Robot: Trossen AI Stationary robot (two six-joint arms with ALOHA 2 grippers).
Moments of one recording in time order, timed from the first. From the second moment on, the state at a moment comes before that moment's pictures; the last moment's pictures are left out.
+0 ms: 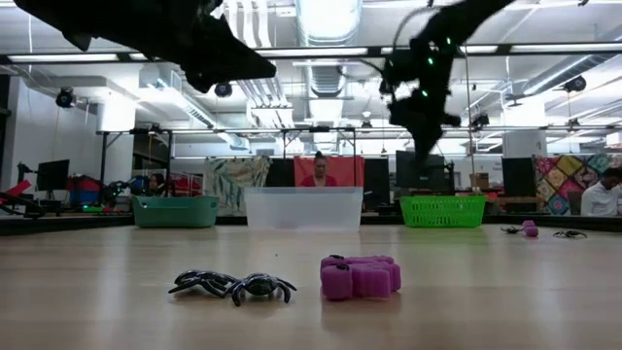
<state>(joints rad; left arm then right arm) -0.19 1.27 0.59 0.43 -0.41 -0.04 -0.75 1.66 1.37 -0.93 0.14 0.02</state>
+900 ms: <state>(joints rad) -0.19 1.28 0.59 0.46 -0.44 -0.01 -0.87 1.80 1.33 -0.98 0.07 -0.12</state>
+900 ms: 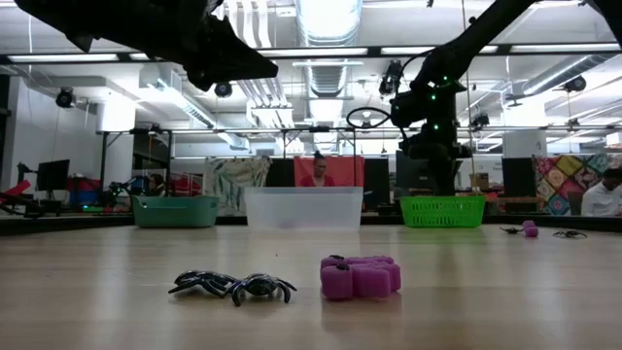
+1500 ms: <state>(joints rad) -0.19 1.28 0.59 0.46 -0.44 -0.01 -0.86 1.76 1.35 -0.95 0.08 -0.02</state>
